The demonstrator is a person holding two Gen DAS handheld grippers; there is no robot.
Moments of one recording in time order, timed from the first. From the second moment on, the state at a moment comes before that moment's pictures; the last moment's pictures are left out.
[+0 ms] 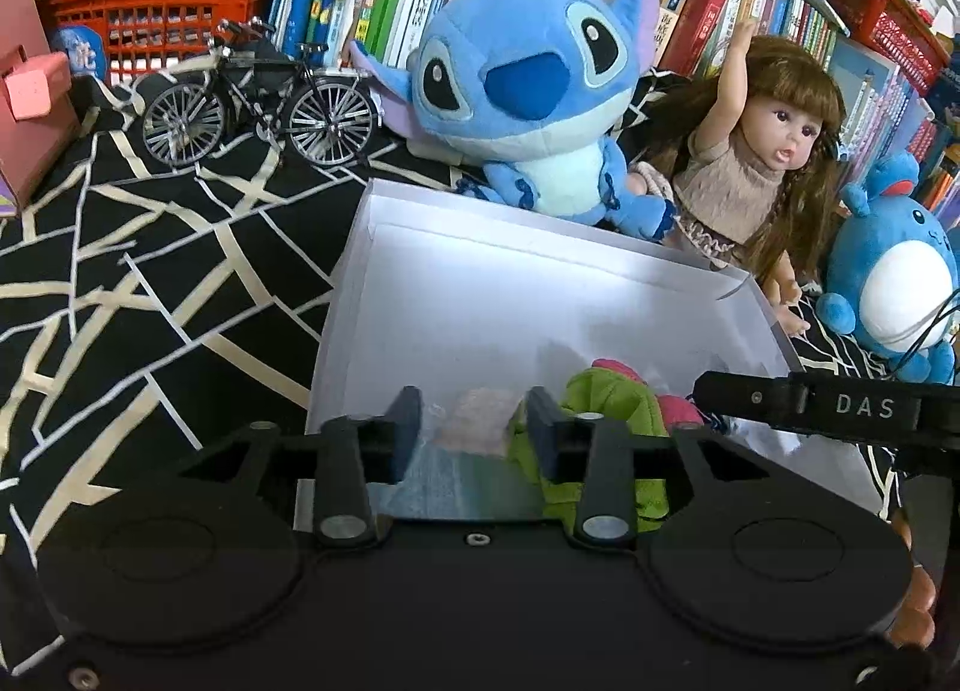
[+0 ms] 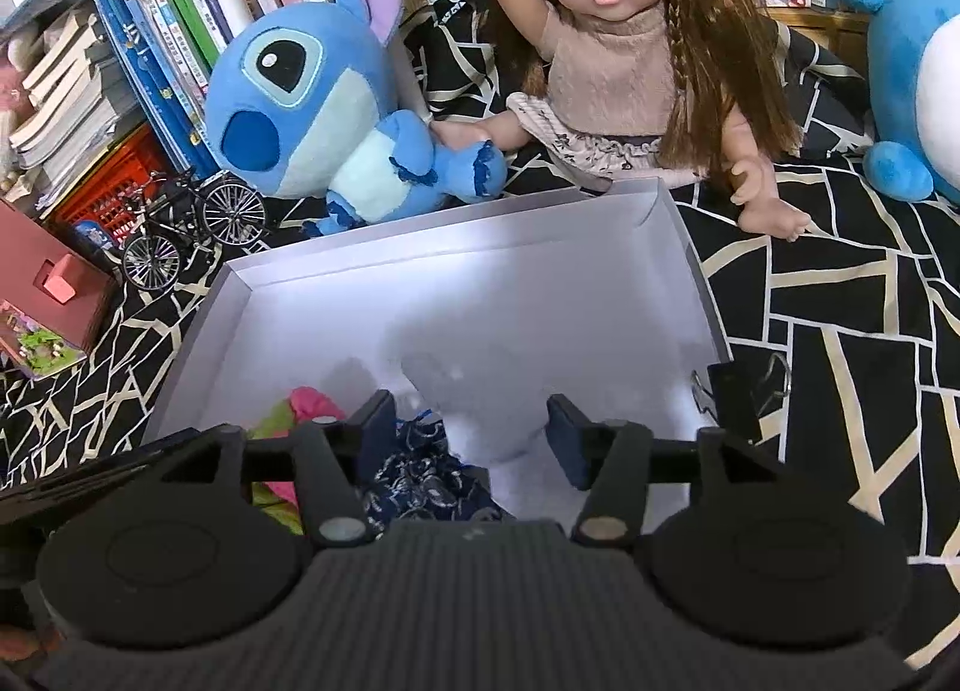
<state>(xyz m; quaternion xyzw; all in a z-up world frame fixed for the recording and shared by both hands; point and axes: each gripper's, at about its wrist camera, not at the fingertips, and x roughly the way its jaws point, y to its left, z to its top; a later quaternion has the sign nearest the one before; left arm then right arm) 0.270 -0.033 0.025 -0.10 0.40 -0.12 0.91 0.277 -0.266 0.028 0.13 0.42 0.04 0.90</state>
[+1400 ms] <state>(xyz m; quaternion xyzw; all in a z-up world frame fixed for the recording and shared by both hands) 0.127 -0.016 0.059 -0.04 0.29 -0.16 0.94 0.125 -0.263 0.065 0.06 0.26 0.09 0.96</state>
